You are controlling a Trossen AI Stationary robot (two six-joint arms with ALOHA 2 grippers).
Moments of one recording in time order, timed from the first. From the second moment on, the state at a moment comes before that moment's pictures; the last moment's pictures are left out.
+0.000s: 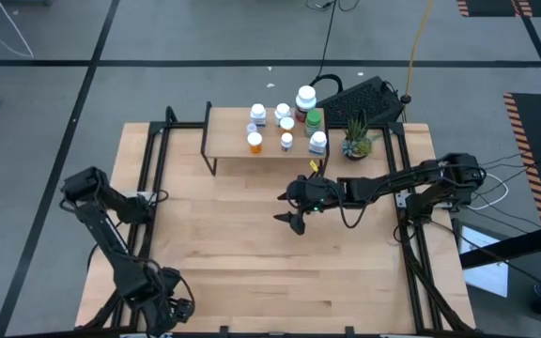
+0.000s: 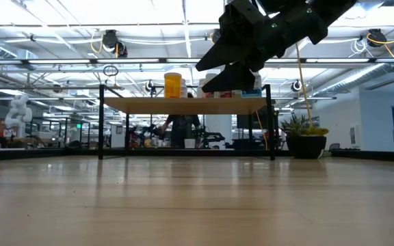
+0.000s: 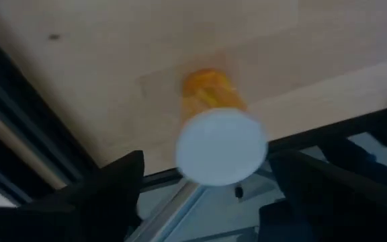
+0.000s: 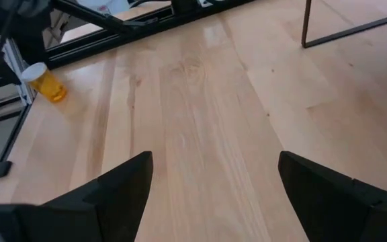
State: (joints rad) left arm -1.01 1.62 1.10 -0.80 0.18 -2.28; right arm 0.03 1.56 0.84 0.20 0.02 0.33
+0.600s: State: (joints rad) left arm -0.98 1.68 1.10 -0.77 0.18 -2.22; right arm 0.03 1.56 0.84 0.20 0.02 0.33
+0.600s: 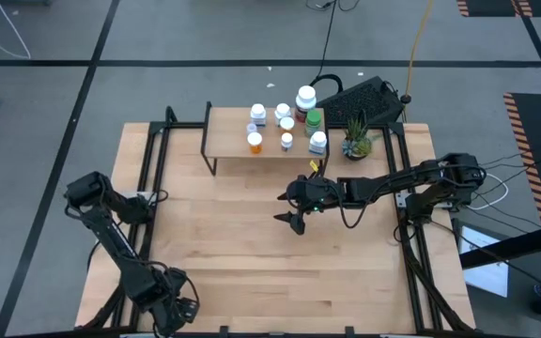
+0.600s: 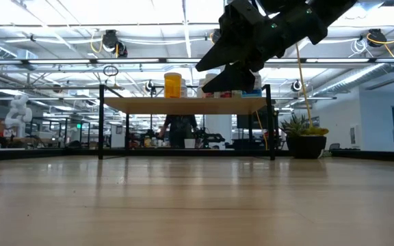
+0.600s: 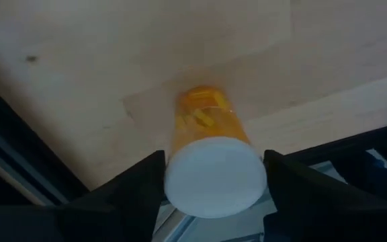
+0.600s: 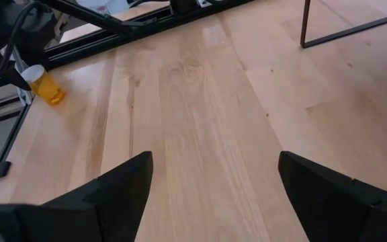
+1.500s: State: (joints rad) left arm -0.48 1.38 1.10 -1.23 0.20 -1.53; right arm 0.03 1.56 0.84 0.20 0.02 0.34
